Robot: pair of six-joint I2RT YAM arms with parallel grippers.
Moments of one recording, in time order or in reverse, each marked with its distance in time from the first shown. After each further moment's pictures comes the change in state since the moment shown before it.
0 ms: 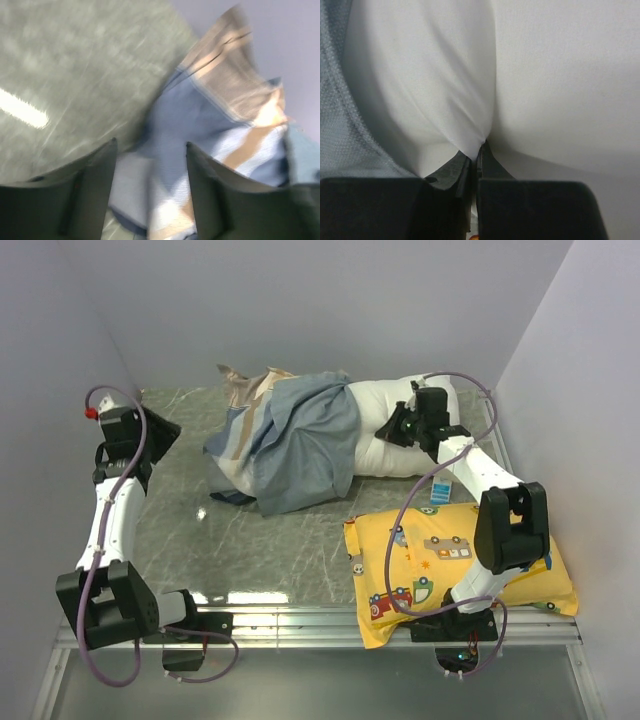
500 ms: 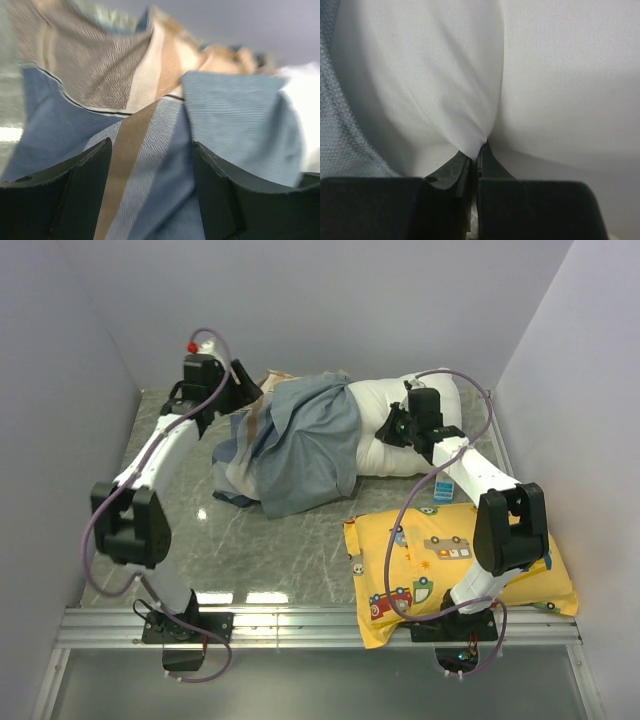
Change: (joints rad) left arm -0.388 0.418 0.507 0.000 0.027 0.183; right arm 0.040 -0.007 -0.003 -0.003 0.113 -0.078
